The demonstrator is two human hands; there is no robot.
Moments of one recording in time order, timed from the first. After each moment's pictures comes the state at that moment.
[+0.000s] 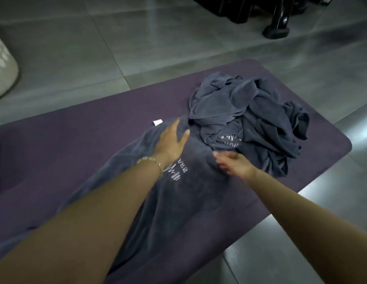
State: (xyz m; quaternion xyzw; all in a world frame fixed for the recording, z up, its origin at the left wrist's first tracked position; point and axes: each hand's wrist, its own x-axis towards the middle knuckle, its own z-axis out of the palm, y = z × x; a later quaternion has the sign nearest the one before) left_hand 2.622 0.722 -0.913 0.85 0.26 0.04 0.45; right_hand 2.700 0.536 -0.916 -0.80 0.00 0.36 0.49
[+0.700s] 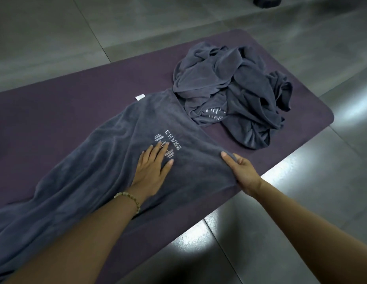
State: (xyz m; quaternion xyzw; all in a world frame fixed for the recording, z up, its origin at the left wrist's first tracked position) left_hand 2.522 0.658 -0.983 0.93 0.20 -0.06 0.30; right_hand 2.658 0.439 -0.946 -0.74 0.03 0.33 0.58
